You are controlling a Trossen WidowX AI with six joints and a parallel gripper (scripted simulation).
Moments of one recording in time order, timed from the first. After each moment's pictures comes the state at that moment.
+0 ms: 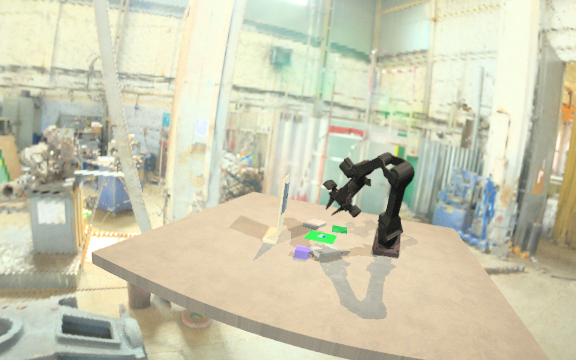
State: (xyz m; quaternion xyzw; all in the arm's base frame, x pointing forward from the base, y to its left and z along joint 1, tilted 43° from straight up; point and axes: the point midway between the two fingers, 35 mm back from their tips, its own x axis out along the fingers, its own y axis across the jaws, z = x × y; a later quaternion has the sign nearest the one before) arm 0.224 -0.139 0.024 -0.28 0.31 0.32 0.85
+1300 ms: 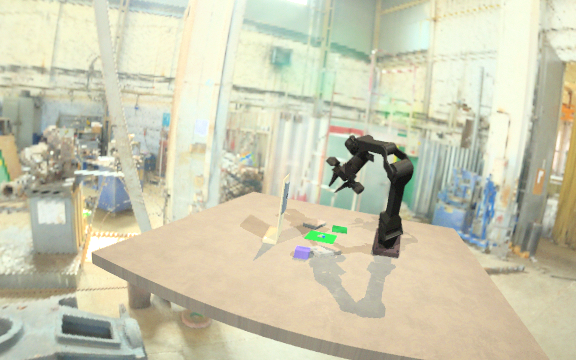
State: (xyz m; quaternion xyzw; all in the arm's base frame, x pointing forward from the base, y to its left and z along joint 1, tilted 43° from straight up) arm 0.218 -0.202 0.096 -0.28 0.31 0.32 0.85
